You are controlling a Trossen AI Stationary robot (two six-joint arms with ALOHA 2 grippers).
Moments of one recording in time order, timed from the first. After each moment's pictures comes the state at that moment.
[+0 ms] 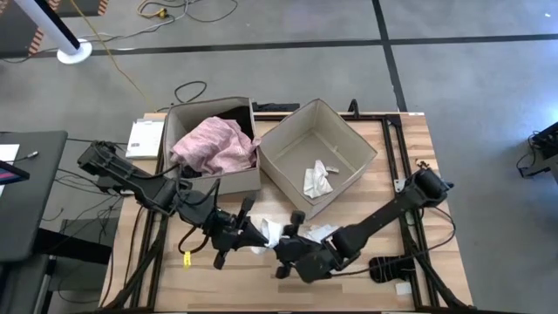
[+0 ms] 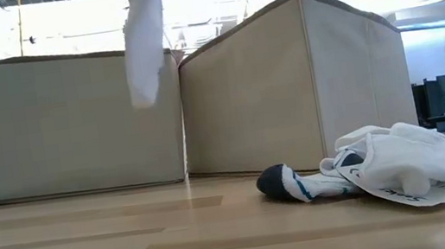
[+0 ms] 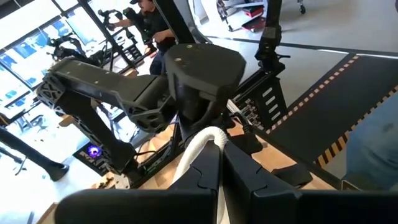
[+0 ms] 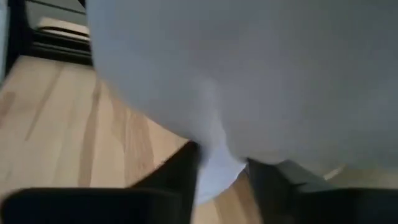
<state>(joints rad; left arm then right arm) -0.48 1.38 1.37 -0.17 -0.14 0.49 0.56 1.92 1.48 -0.07 0.91 0.06</state>
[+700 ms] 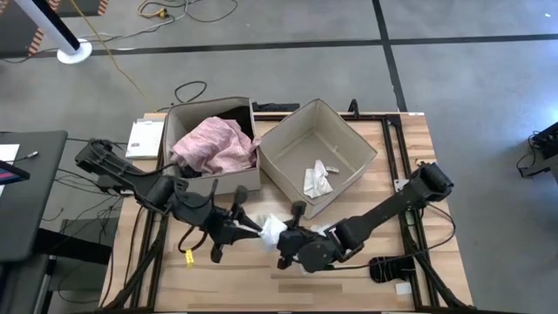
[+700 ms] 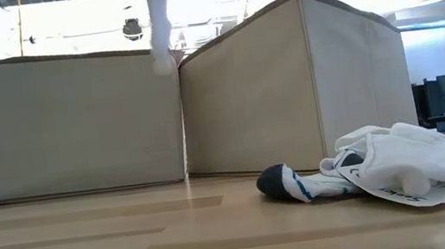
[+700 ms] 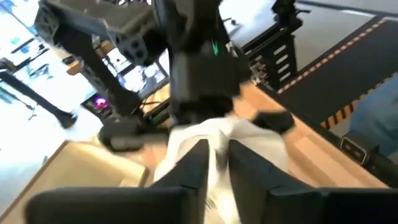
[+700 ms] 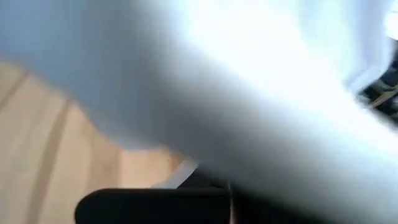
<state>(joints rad) -0.50 1.34 1.37 -0.37 -0.27 0.40 0.53 1.86 1.48 -0.07 0.92 -0.12</state>
